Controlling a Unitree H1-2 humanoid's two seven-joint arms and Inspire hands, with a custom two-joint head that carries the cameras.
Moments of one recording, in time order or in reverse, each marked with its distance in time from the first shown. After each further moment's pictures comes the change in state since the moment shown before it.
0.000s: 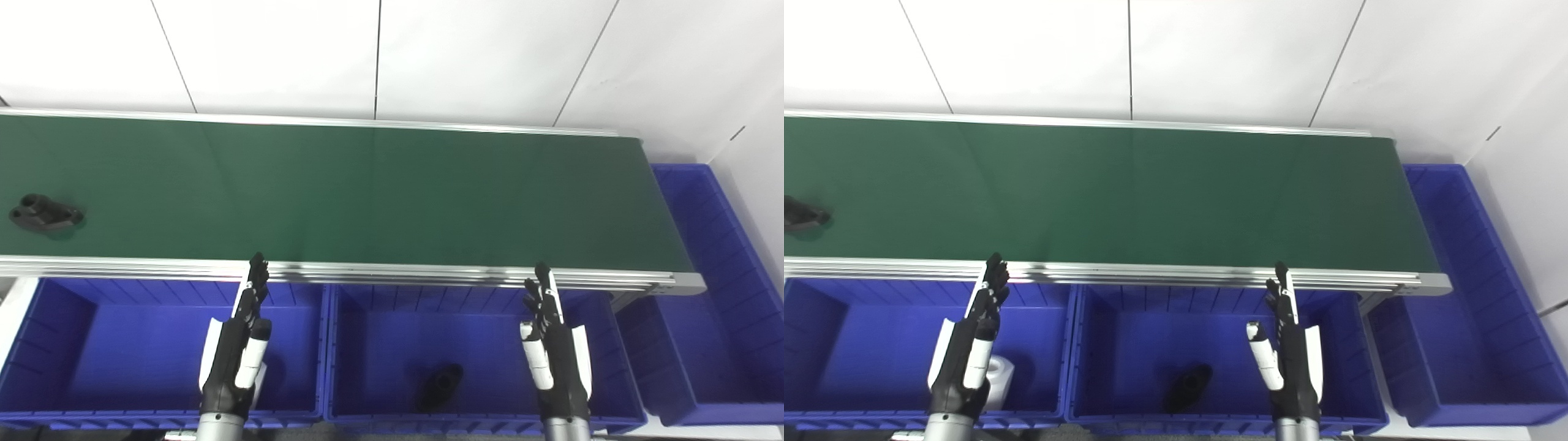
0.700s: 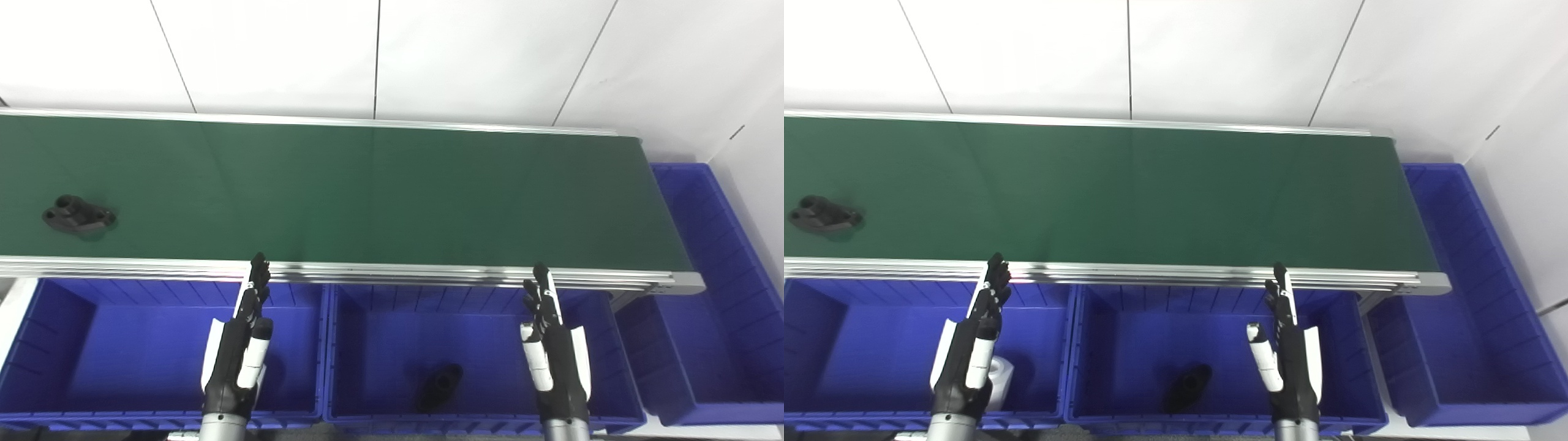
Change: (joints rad) left arm 0.001 -0.014 0.004 0.000 0.004 0.004 0.000; right arm 0.004 0.000 0.000 0.000 0.010 -0.001 0.013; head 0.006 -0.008
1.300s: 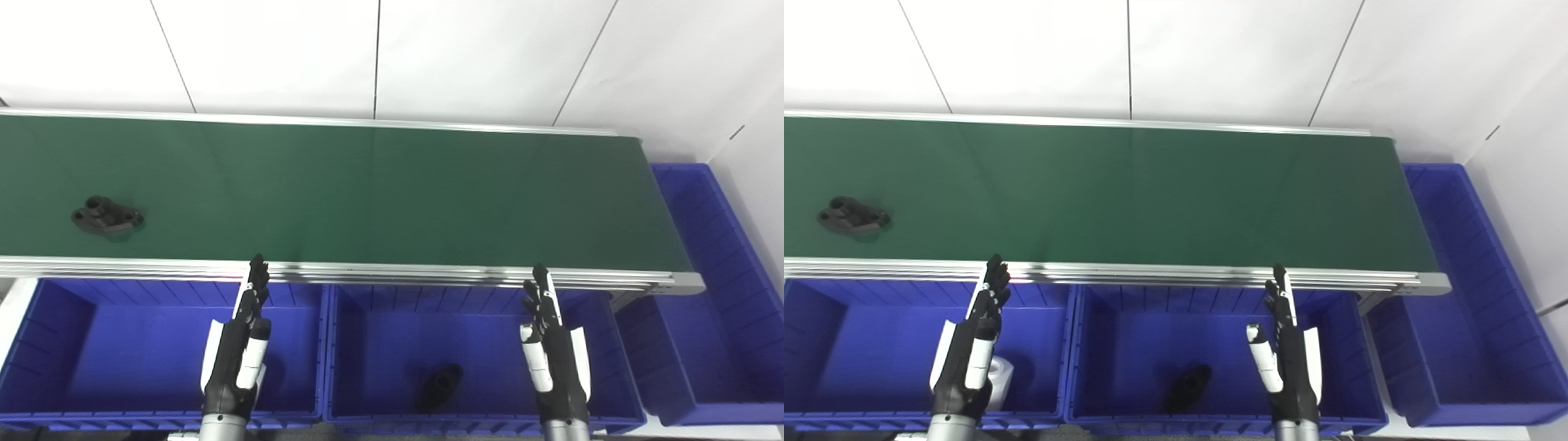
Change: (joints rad) left arm -0.002 0.000 0.000 0.012 -0.003 -0.004 0.000; right arm 0.000 -0.002 -0.001 0.005 0.000 0.000 0.002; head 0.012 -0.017
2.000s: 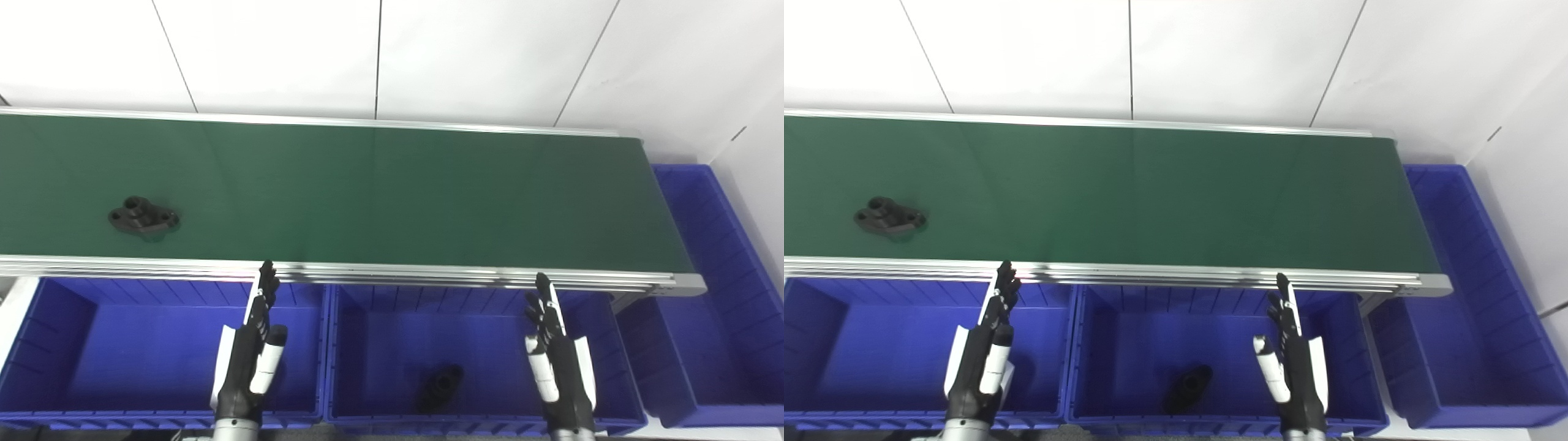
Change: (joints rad) left arm -0.006 -0.045 -0.016 0.091 0.082 -0.072 0.059; right arm -0.003 -0.057 -0.031 0.100 0.041 -0.095 0.018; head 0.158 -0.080
